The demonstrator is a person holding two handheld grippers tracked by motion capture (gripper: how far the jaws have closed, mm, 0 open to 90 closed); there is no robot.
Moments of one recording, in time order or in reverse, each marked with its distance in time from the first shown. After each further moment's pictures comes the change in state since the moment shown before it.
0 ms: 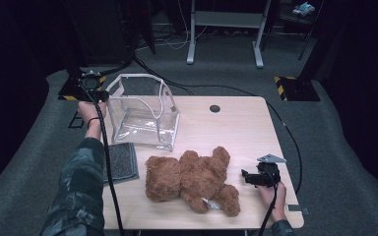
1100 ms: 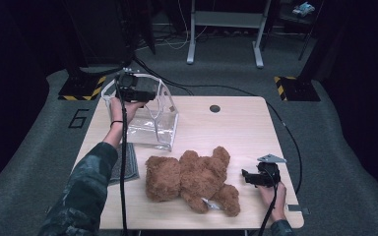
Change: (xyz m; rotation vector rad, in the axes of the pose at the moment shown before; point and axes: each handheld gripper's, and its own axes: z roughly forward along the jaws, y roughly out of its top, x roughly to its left) left arm -0.123 -0.003 -0.048 -0.024 -0.349 0.272; right arm 0.000 0.000 0.000 0.002 -0.007 0.008
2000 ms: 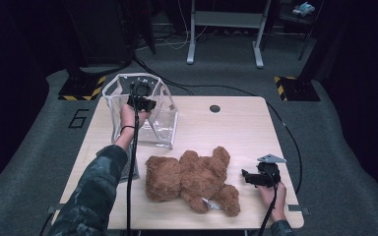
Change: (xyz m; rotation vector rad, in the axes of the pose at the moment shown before) left arm -0.008 -0.018 0.035 0.103 0.073 0.071; right arm 0.000 0.000 0.000 -0.002 -0.001 -0.005
